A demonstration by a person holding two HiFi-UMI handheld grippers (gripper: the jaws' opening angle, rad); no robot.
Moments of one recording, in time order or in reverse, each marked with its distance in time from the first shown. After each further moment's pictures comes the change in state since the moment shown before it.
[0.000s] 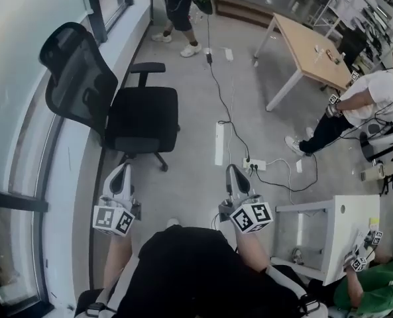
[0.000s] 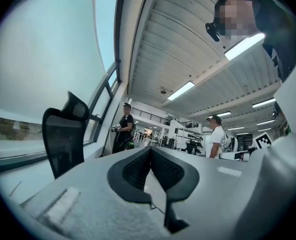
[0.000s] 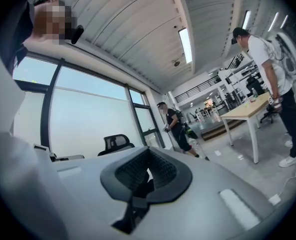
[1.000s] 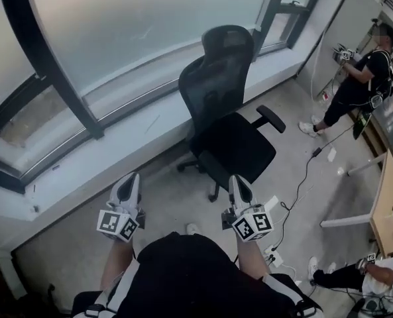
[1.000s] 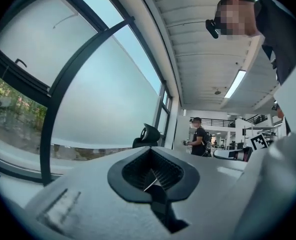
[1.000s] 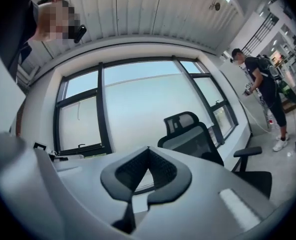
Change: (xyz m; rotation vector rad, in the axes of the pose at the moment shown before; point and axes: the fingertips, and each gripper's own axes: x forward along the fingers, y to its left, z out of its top) left arm -0.179 0.114 0.055 0.057 -0.152 0.774; right arm 0.215 0.215 -0.073 0.025 0.255 0.804
